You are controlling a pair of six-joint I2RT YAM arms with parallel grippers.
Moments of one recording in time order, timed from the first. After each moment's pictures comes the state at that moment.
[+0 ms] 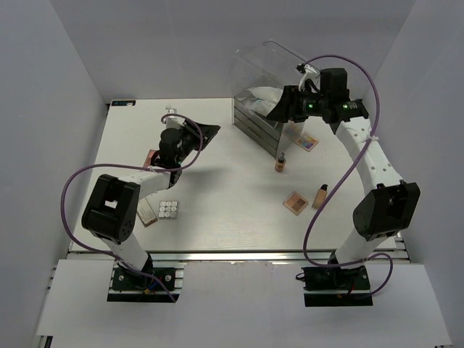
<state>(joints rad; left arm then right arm) -0.34 1.68 0.88 0.75 0.20 -1.17 0.24 1.66 1.68 -0.54 -0.68 0.23</state>
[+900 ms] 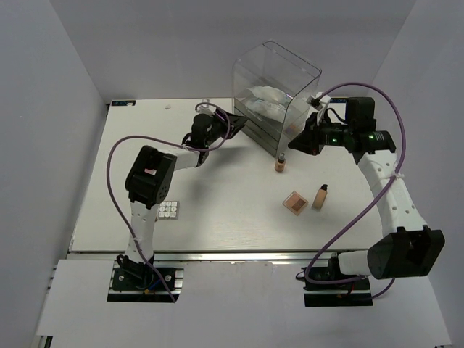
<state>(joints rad) -0.42 2.16 1.34 0.75 0.27 -1.26 0.11 1.35 1.39 -0.73 -0.91 -0.32</state>
